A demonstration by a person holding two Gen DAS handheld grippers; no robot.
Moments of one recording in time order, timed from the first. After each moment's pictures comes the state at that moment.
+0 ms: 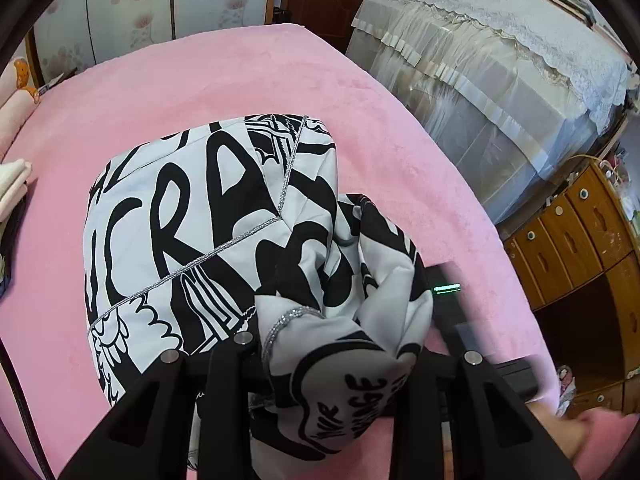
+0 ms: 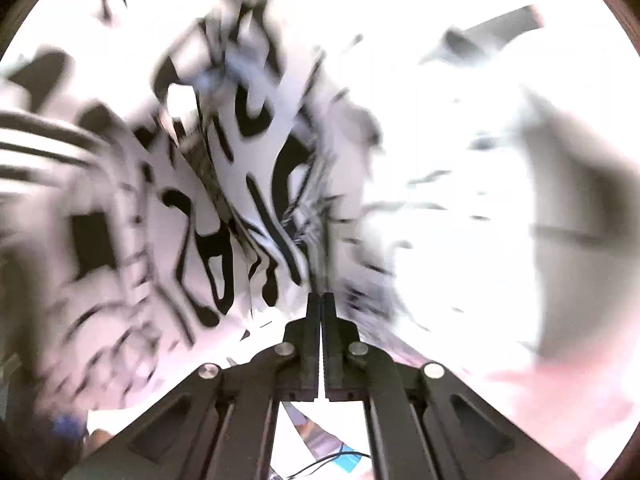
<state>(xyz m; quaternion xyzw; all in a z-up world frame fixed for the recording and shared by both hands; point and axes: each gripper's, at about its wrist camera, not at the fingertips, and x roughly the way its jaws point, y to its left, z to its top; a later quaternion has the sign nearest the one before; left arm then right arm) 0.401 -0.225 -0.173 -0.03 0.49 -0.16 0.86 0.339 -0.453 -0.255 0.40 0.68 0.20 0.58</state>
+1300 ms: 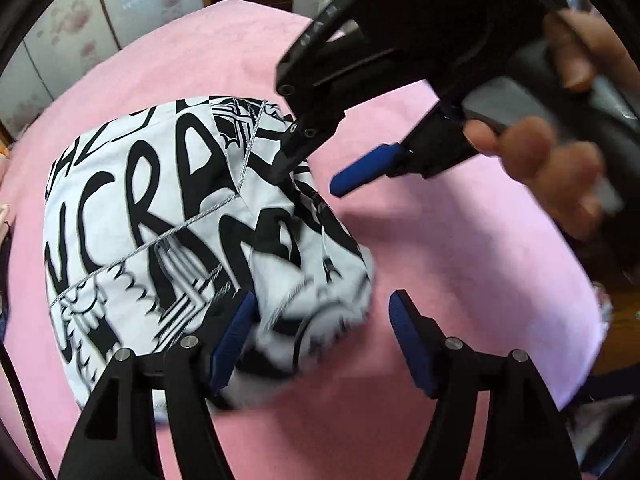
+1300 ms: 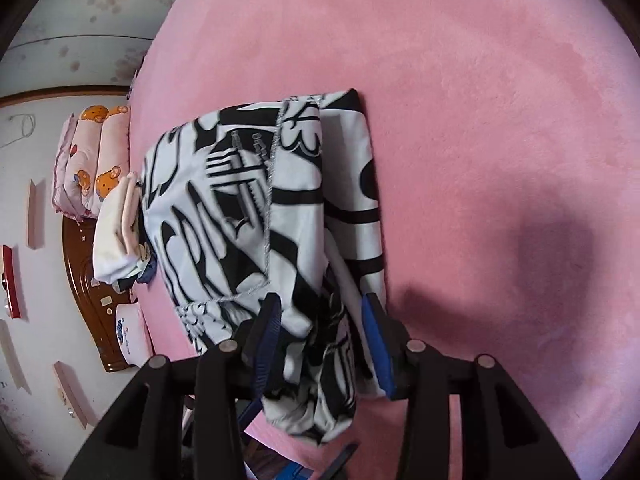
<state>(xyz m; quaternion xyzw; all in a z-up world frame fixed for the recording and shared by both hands) 0.328 -0.308 -0.226 0.09 0.53 -0.21 0.82 0.414 -0.493 -0.191 0.30 0.68 0.14 0.66</state>
